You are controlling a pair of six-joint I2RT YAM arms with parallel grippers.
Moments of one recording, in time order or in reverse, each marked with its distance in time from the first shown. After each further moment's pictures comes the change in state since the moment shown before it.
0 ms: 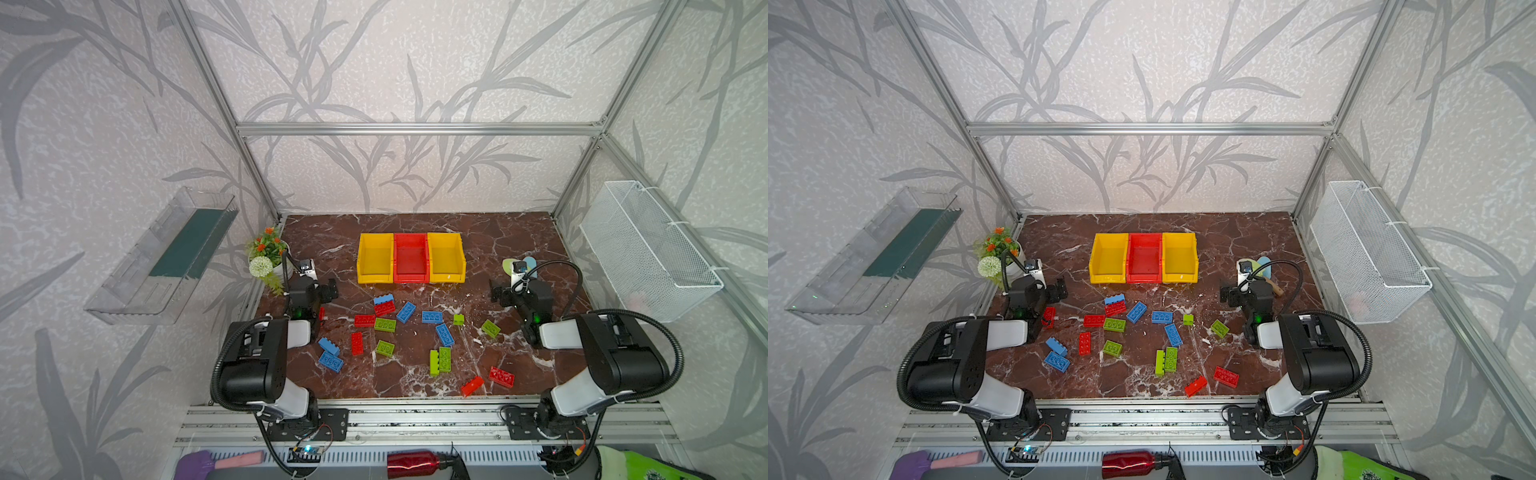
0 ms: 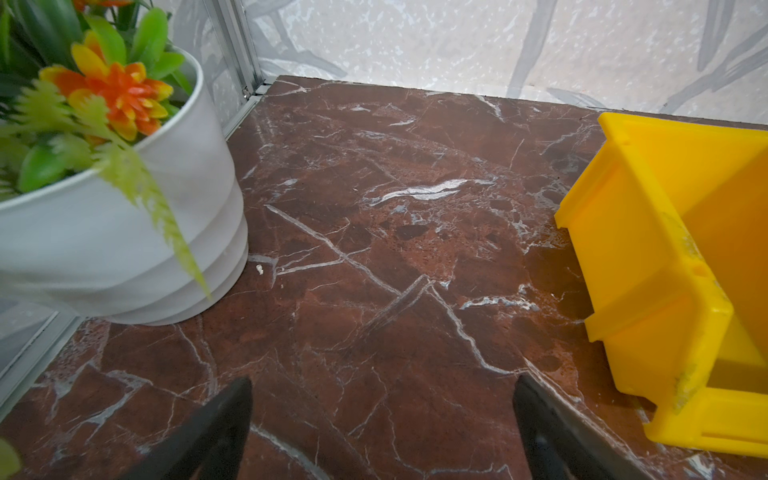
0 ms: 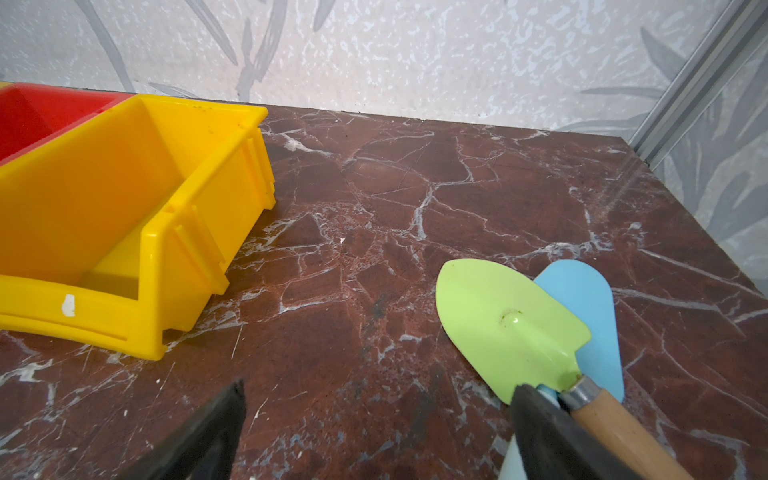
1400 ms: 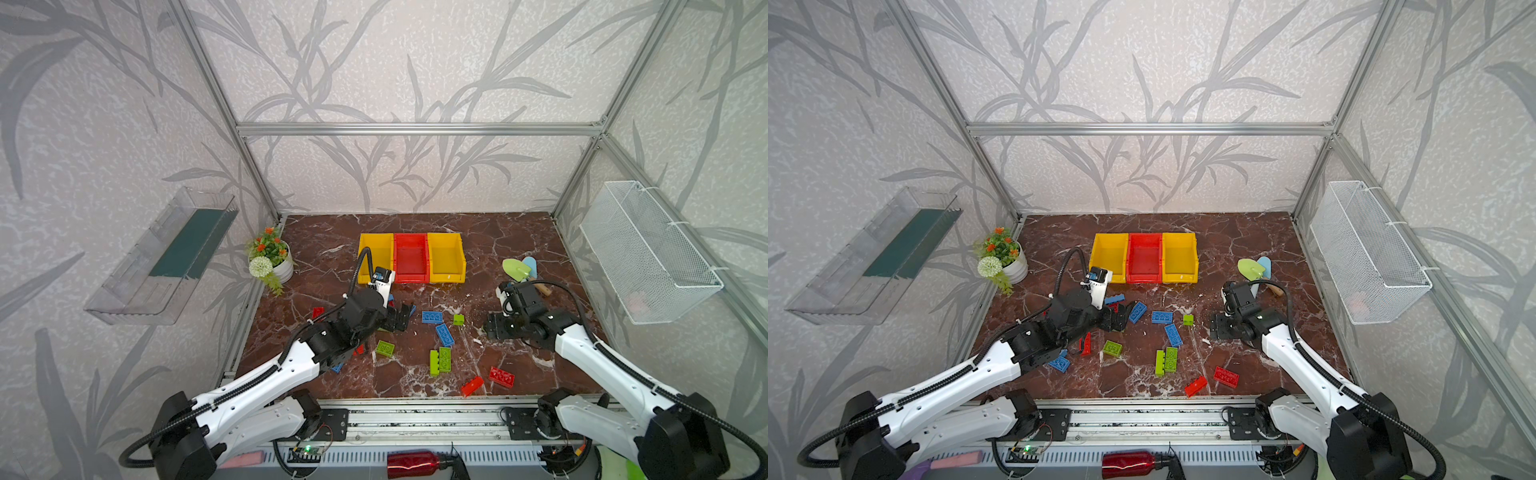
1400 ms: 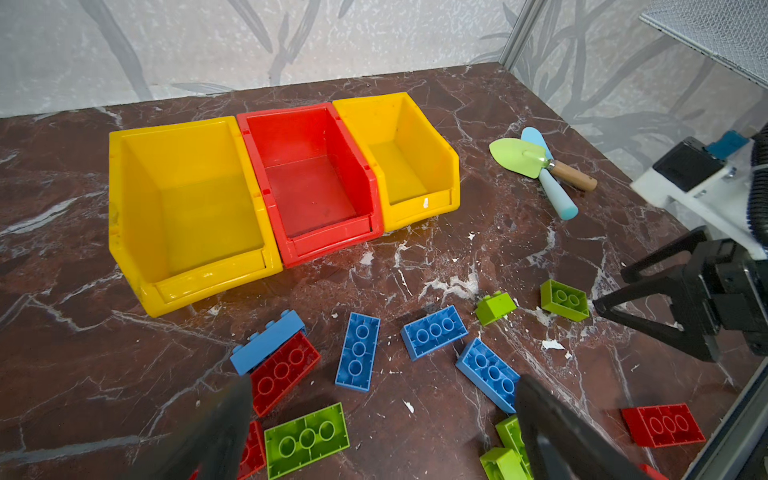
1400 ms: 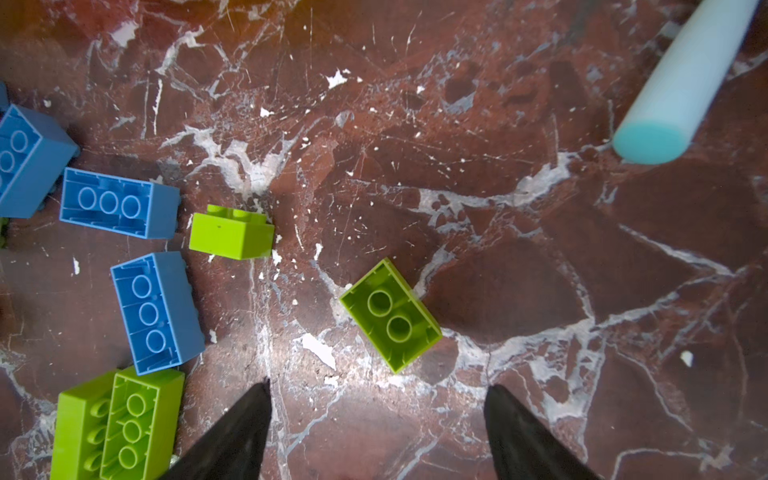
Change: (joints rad) left arm -0.880 -0.529 0.283 -0.888 -0.150 -0.272; right arm 0.321 -0.475 0.293 -1.519 0.034 0.364
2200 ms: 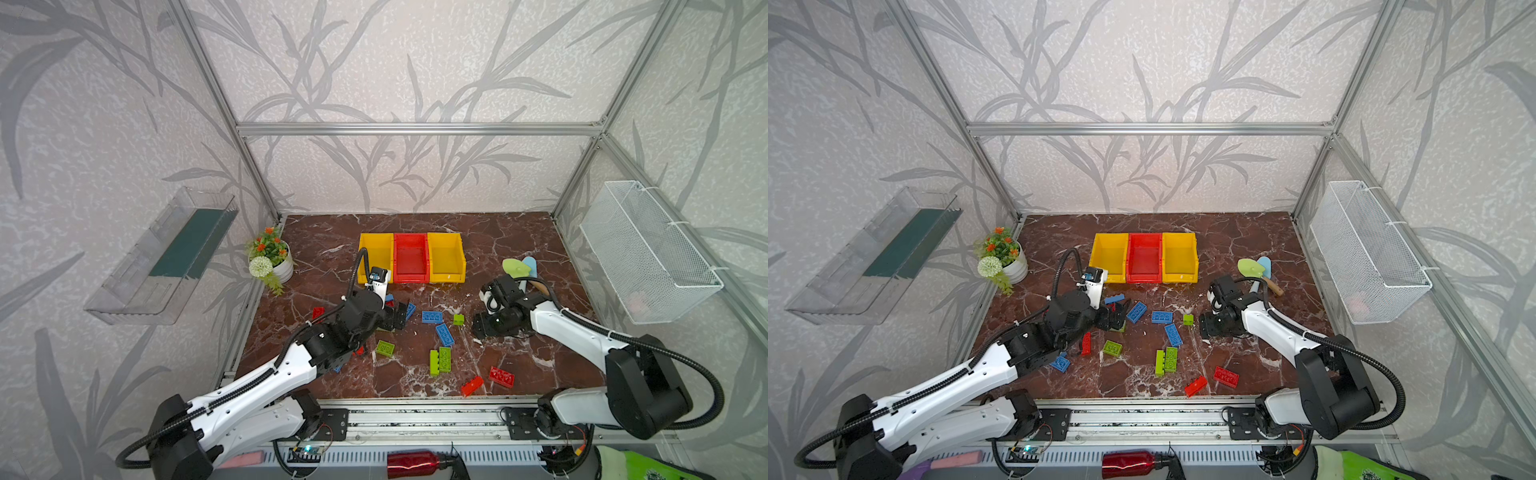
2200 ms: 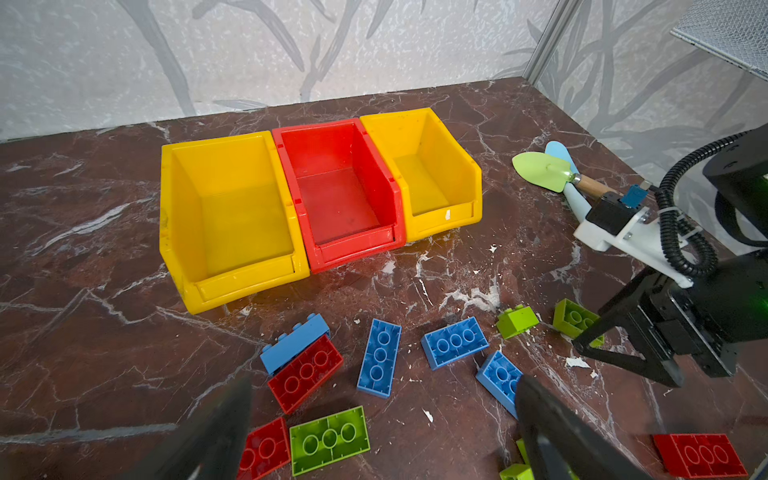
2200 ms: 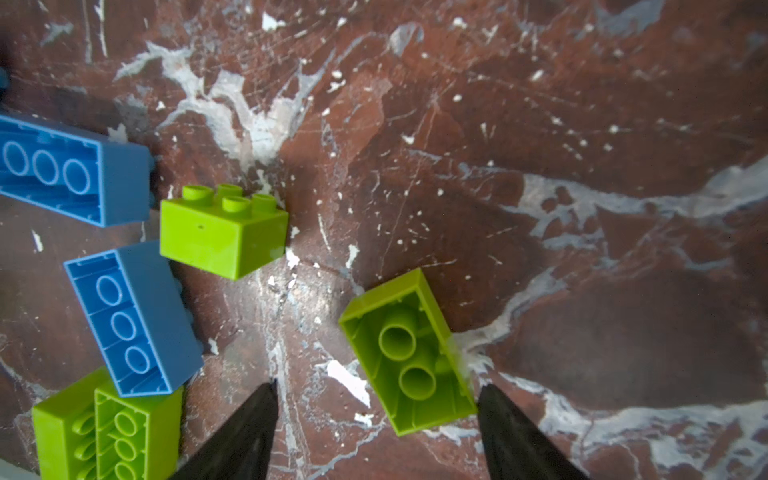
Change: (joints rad) left arm -0.016 -0.023 -0.001 -0.012 -0.086 -0.002; right arm 0.030 0.278 0.078 0.025 -0.124 -0.028
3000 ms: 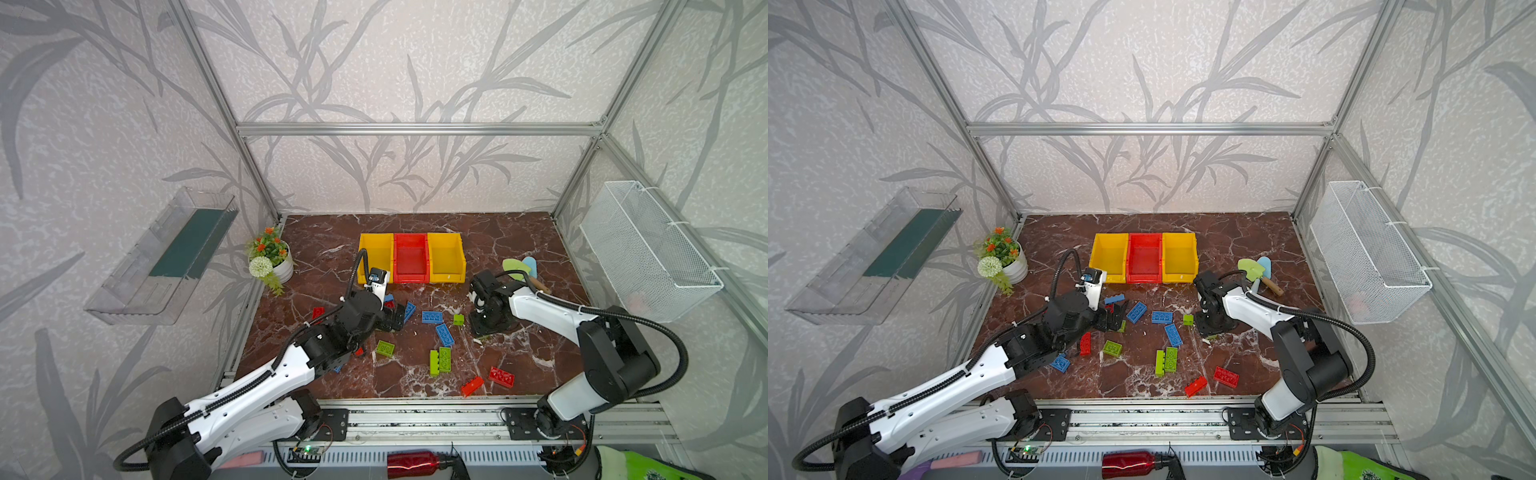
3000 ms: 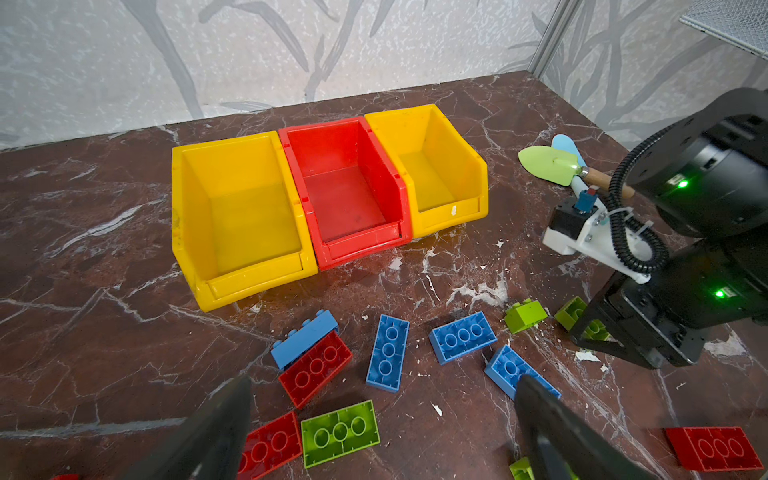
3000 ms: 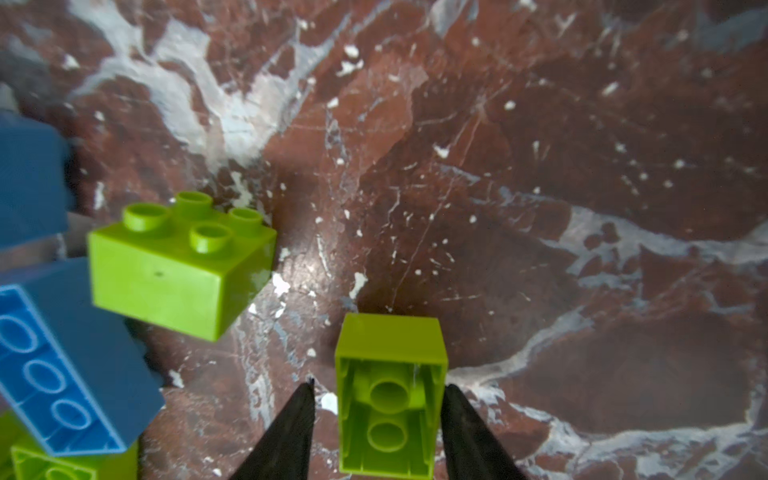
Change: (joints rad) left arm 0.000 -0.021 -0.002 -0.027 -0.011 0.021; right arm 0.067 0.211 0.153 -0.106 0.110 -0.021
